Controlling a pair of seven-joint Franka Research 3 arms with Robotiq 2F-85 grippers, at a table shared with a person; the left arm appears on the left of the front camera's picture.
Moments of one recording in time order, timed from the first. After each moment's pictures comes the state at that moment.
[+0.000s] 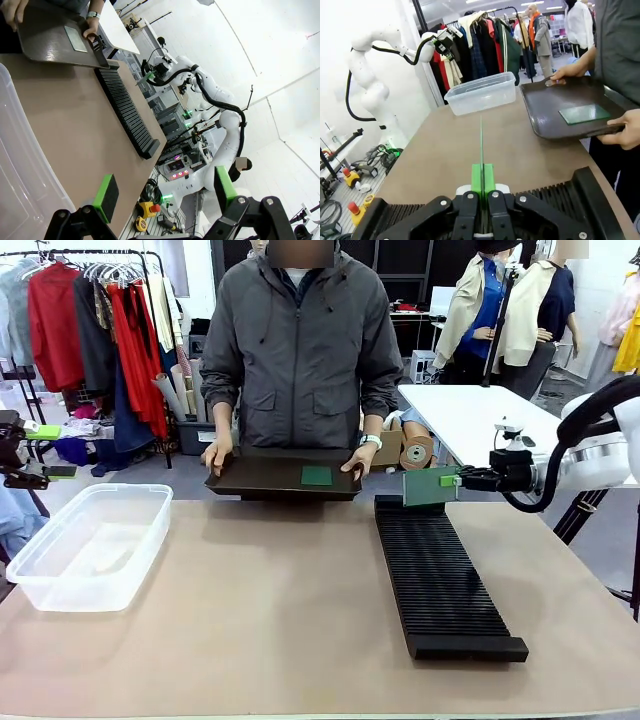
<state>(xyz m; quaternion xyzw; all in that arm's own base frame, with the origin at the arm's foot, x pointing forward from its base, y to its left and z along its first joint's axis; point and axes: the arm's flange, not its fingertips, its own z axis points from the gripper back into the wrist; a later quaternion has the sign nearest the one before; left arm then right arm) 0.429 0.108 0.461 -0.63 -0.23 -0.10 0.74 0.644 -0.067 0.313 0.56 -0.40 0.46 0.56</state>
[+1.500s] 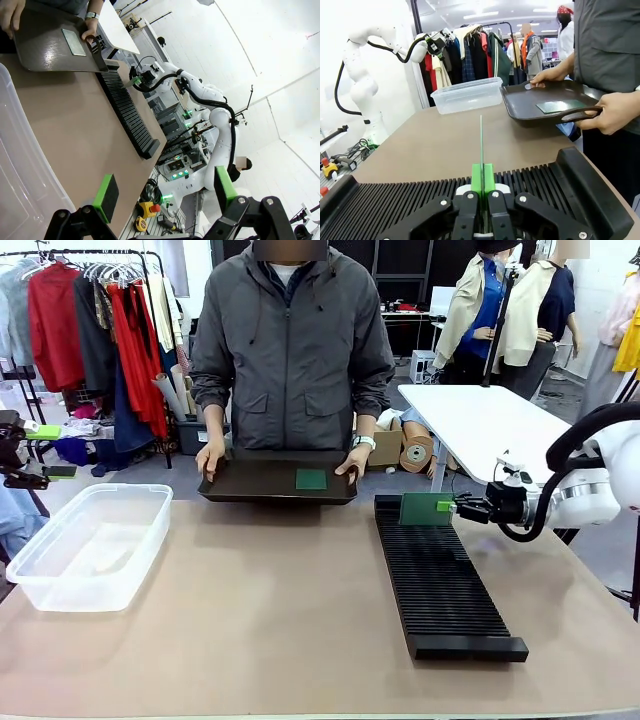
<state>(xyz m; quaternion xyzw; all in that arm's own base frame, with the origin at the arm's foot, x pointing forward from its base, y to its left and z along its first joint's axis) 0.429 0.108 0.461 -0.63 -0.23 -0.10 0.74 0.646 -0.077 0.228 0.55 -0.46 0.45 0.53</state>
